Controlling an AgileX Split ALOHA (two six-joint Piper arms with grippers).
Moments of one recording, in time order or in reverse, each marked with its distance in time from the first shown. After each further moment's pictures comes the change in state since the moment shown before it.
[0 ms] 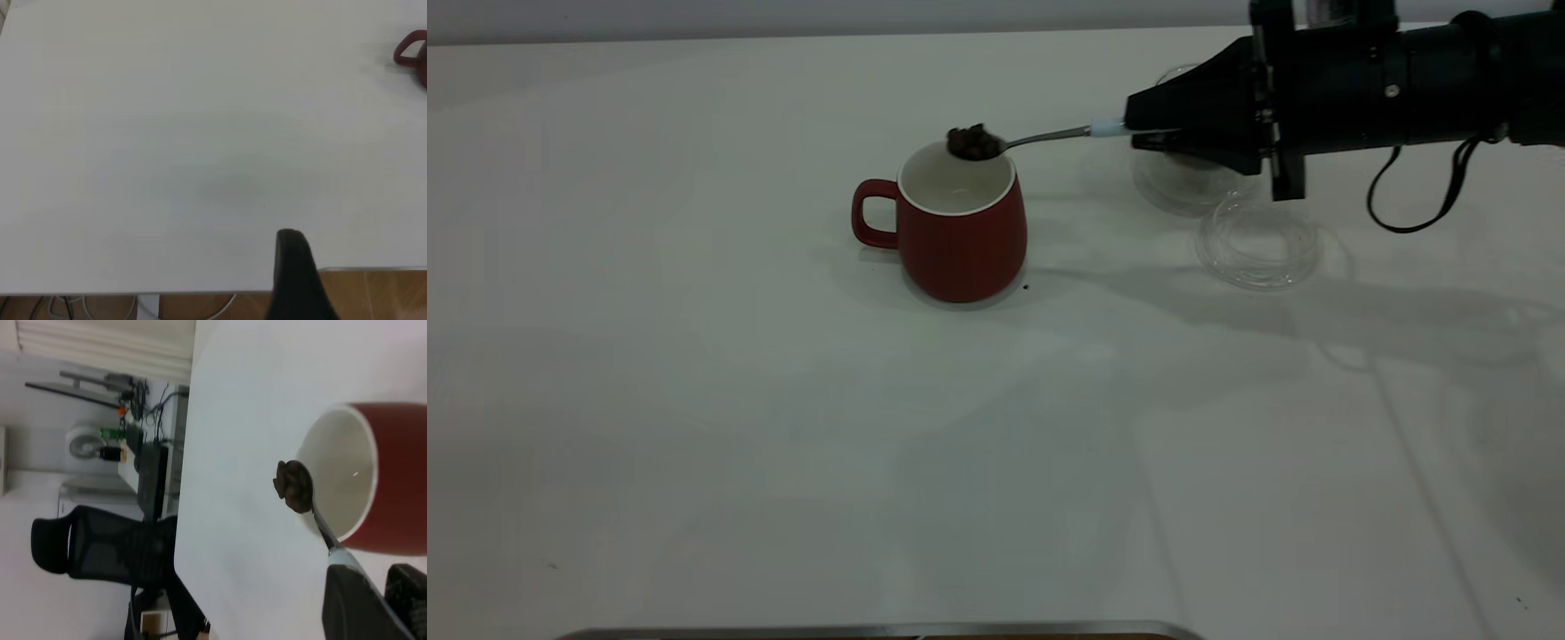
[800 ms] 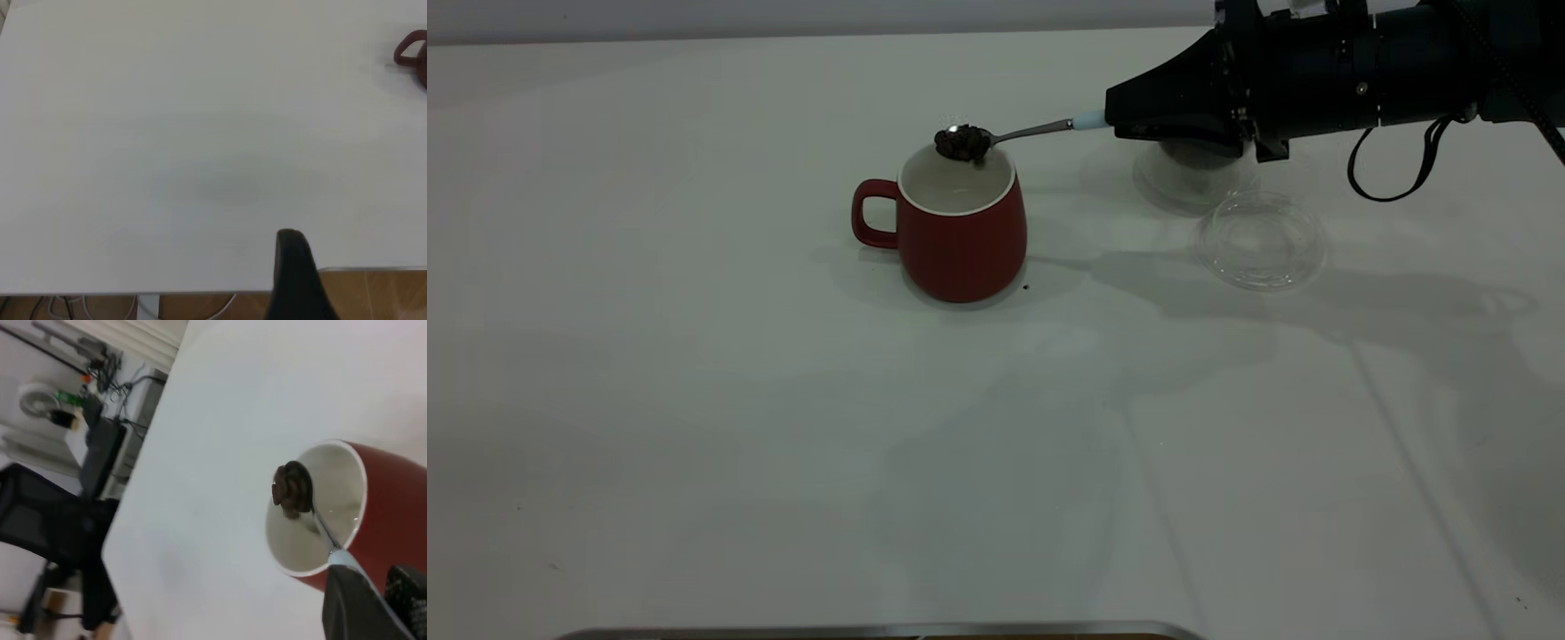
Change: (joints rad) left arm 0.000 0.000 0.000 0.000 0.000 0.000; right arm 0.020 0.000 -0.057 -0.002 -0.070 -0.257
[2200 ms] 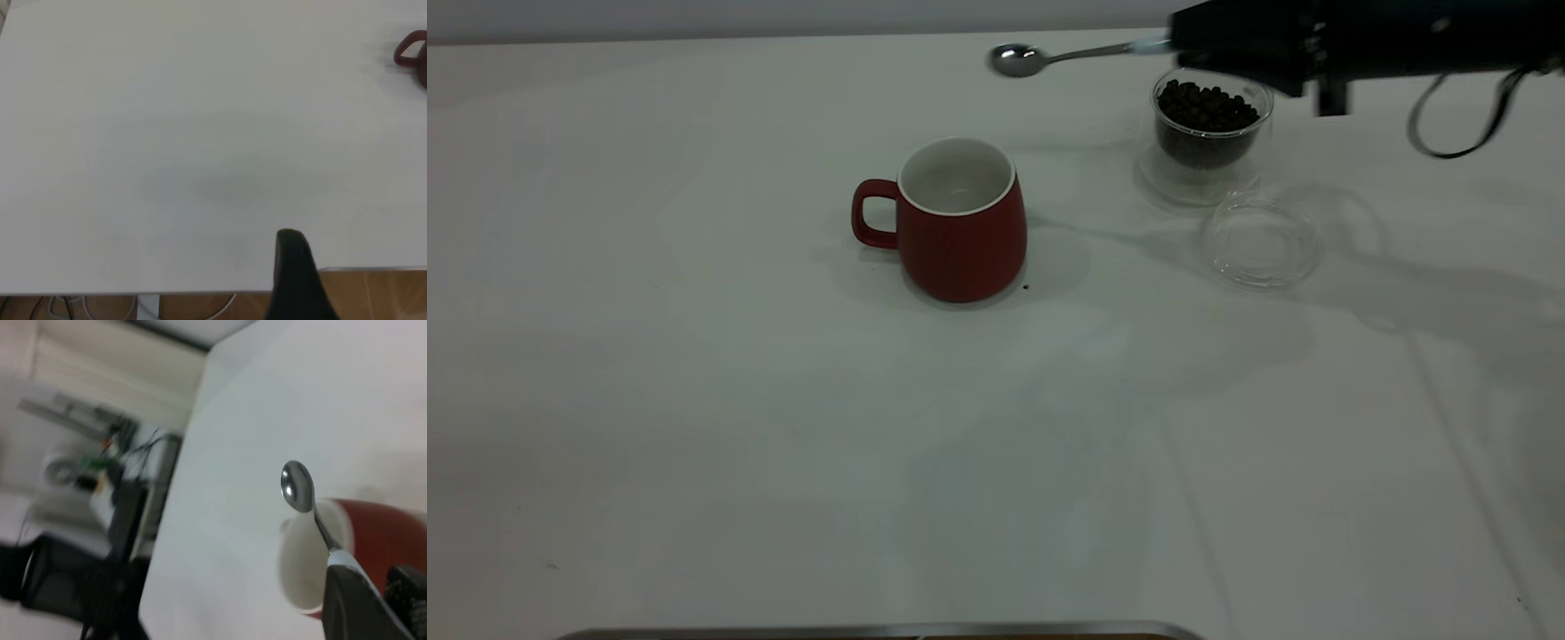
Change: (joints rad) left arm 0.000 0.000 0.000 0.000 0.000 0.000; right arm -0.124 -0.096 0.046 -0.006 0.024 0.198
